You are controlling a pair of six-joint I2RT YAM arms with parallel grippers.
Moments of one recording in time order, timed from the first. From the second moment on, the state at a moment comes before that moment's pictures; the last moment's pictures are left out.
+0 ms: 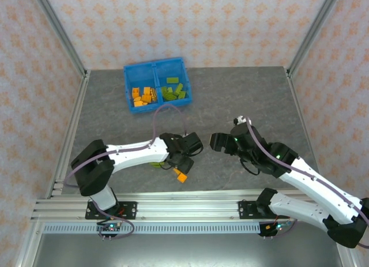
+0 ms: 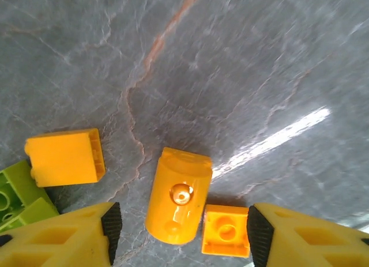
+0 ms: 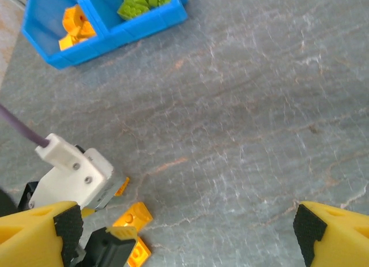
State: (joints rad) left arm -0.96 1.67 1.12 -0.84 -0.12 -0.47; right arm 0.84 0.87 0.94 -0.85 0.24 0.80
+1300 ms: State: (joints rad) left arm -0.43 1.74 1.63 -0.70 -0.22 -0.46; right arm 0.84 0.89 0.86 -0.72 -0.03 0.83
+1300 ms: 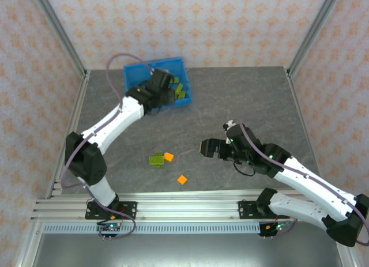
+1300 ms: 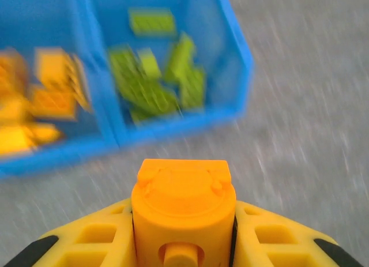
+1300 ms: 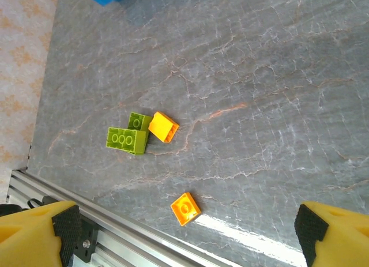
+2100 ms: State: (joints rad) left arm -0.12 2.51 2.49 -0.85 -0.21 -0.52; right arm 0.84 0.90 0.82 -0.66 0.01 0.82
